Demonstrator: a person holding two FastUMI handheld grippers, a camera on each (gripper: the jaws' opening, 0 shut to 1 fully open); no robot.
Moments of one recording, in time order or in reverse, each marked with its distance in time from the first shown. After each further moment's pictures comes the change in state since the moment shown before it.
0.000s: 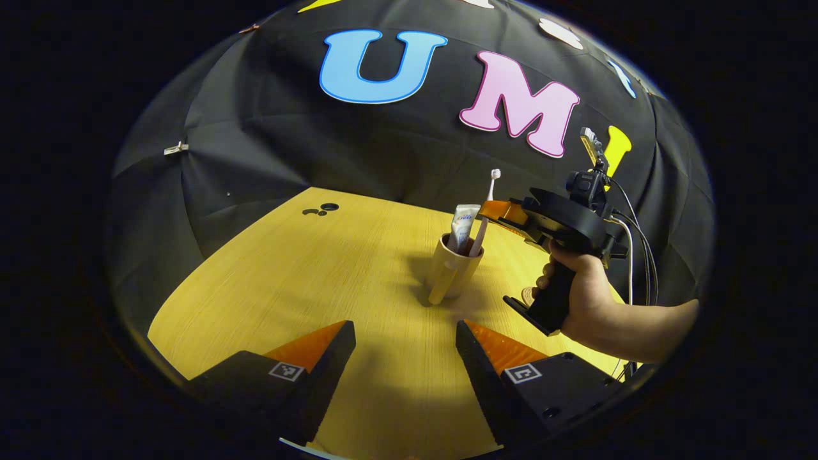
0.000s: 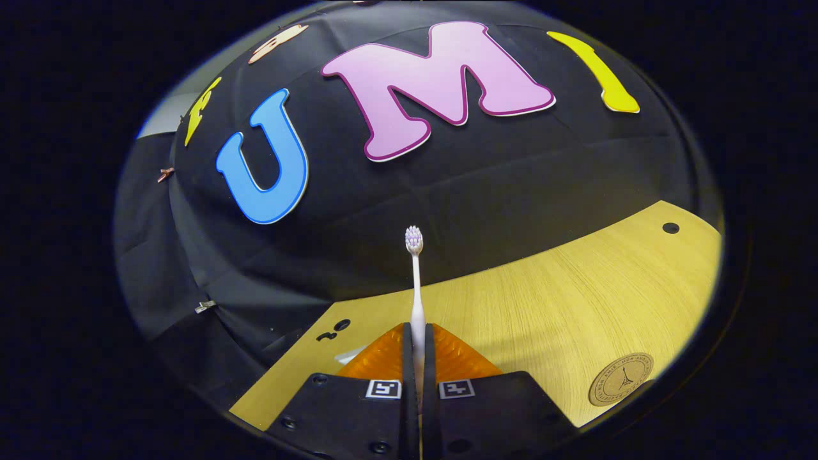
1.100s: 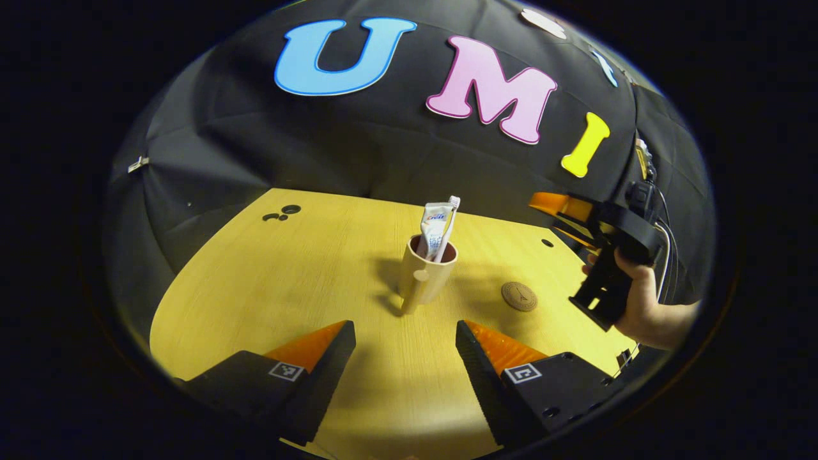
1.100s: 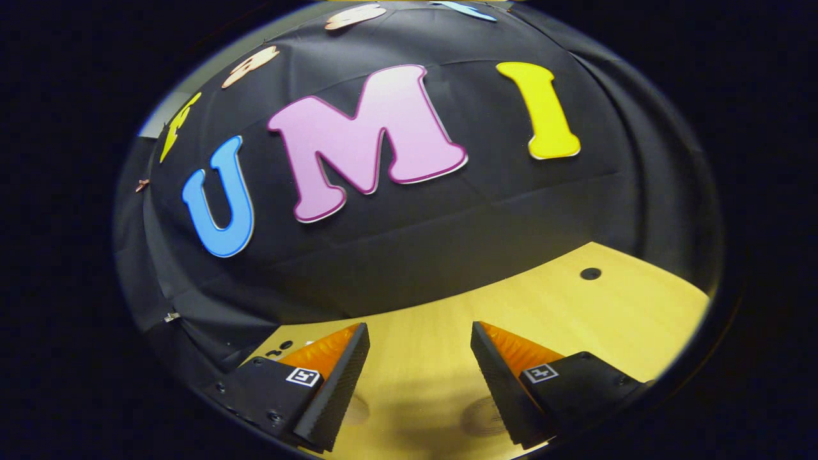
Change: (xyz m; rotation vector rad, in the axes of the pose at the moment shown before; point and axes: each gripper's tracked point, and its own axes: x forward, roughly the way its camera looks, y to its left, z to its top) left arm 0.038 -0.032 0.031 0.083 0.067 -0.138; right arm -0.085 -0.137 0.095 -0.035 -0.126 -0.223
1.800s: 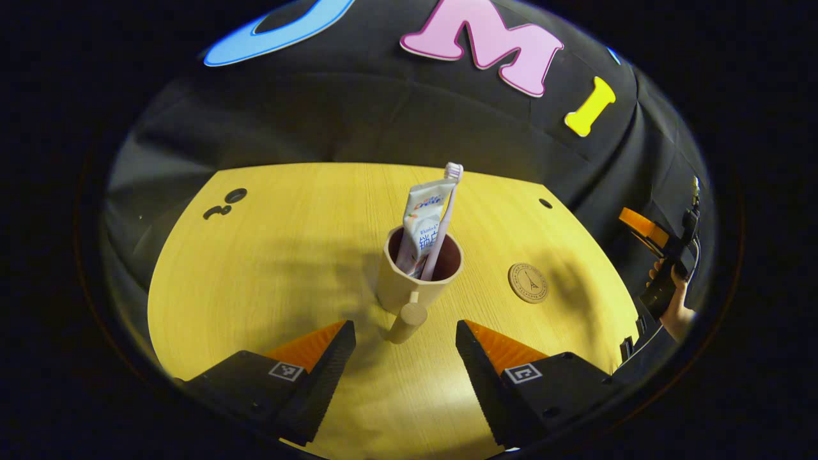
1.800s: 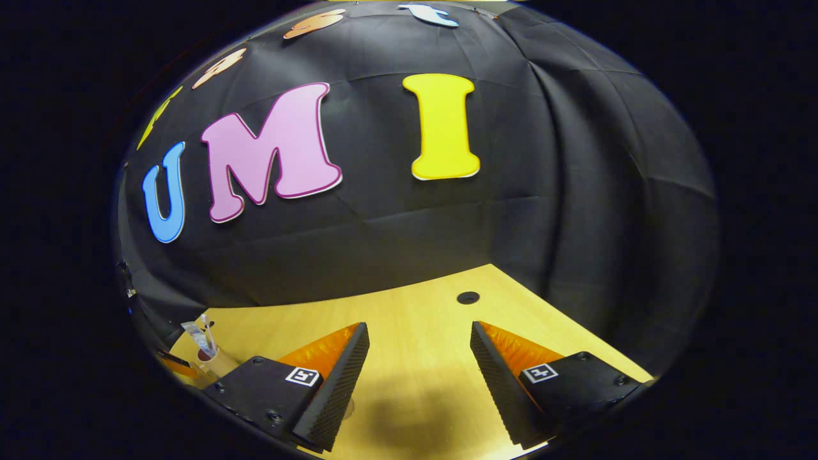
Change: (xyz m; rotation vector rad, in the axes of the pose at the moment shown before) left arm 0.103 -0.003 0.002 0.087 0.291 -0.084; right arm -0.059 -0.207 0.043 -0.115 0.016 -0.234
